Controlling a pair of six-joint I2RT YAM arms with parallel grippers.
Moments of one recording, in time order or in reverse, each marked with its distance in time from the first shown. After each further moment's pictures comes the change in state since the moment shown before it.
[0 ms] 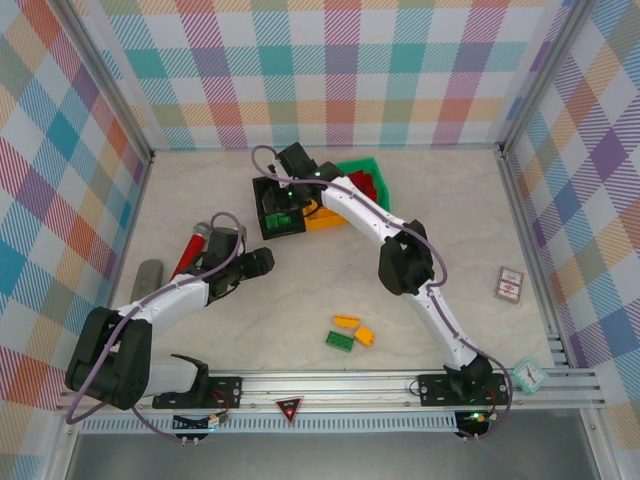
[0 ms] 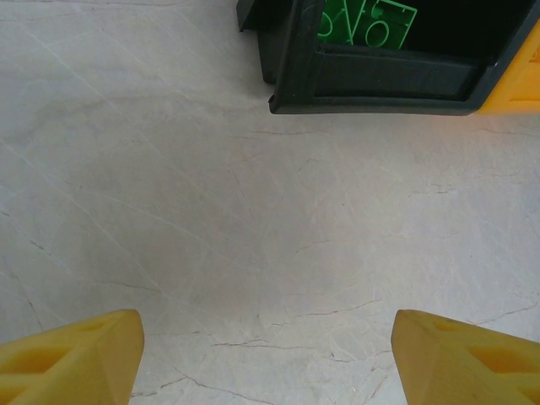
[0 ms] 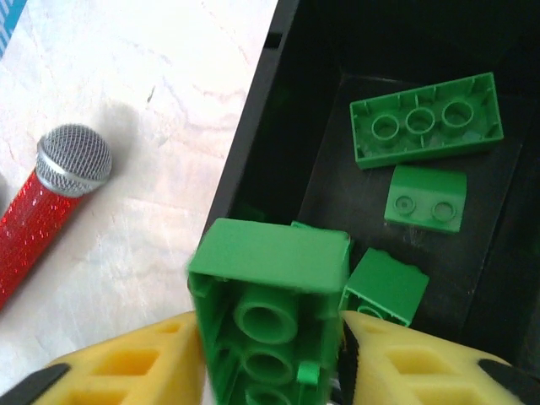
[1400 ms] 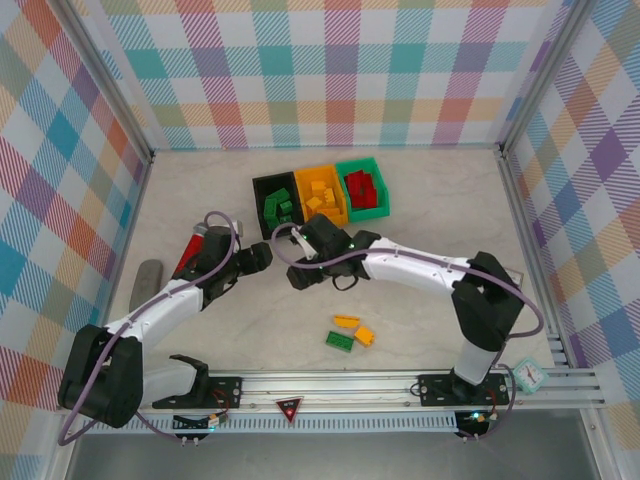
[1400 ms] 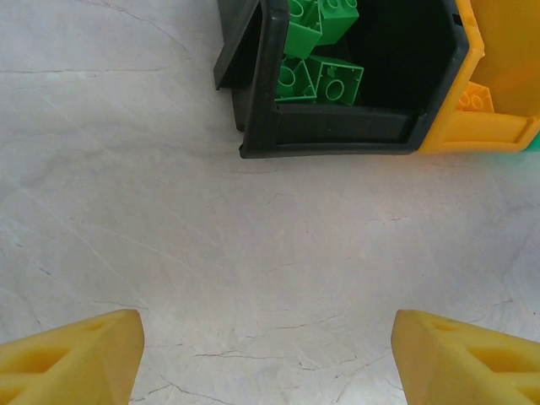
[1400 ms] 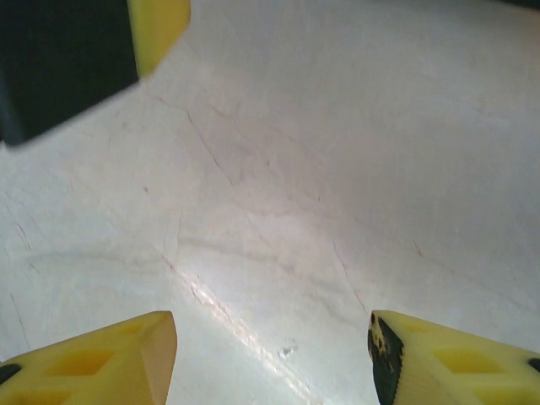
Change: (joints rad) left arm 0.000 -0.093 -0.002 0.000 -0.008 -0.003; right arm 0.209 -0.807 -1.231 0.348 0.132 -0.020
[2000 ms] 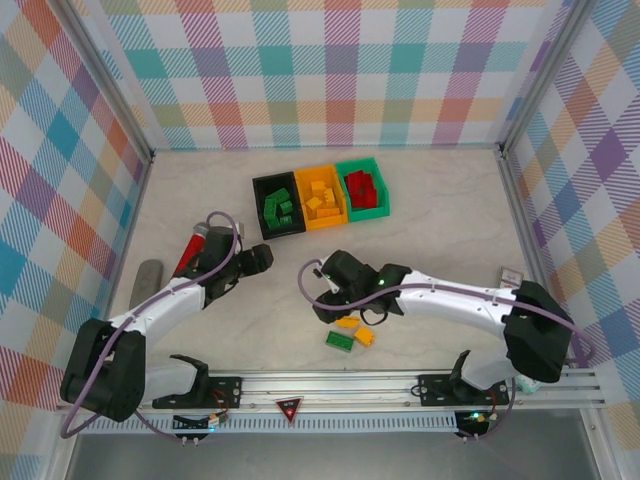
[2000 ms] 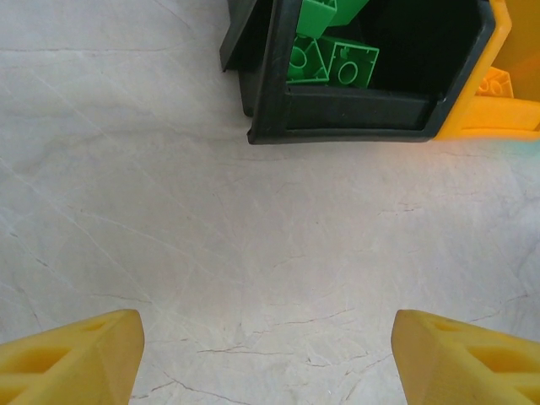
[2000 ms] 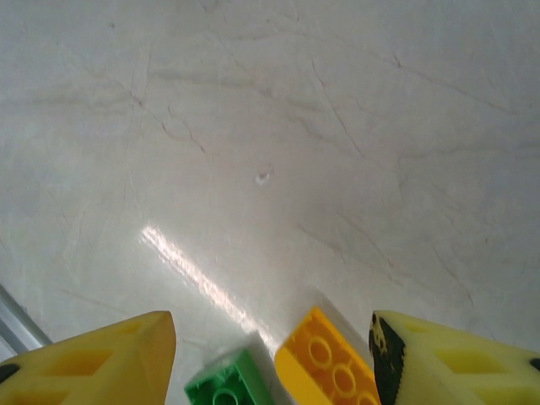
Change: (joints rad) left arm 0.000 0.035 0.000 0.002 0.006 0.000; right arm 0.105 -0.286 -0.310 -0.042 0.108 0.045
